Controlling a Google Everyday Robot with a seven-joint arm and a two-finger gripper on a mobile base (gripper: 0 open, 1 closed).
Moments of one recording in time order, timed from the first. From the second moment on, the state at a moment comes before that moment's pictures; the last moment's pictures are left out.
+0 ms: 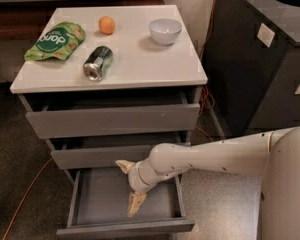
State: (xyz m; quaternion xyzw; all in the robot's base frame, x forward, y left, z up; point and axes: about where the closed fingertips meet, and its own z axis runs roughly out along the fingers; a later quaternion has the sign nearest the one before) arm 0.486 0.078 0.490 -0.77 0.54 0.16 0.29
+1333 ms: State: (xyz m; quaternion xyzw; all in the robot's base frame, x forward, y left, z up) arm 0.483 0.099 0.678 -0.86 0.40 0.13 0.30
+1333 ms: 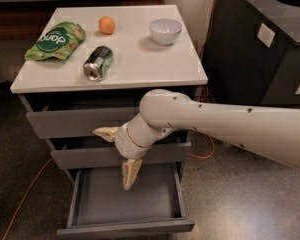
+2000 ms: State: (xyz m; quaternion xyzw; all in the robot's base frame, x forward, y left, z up) arm 0.488 0.124 0.763 -0.91 0.32 0.10 0.26
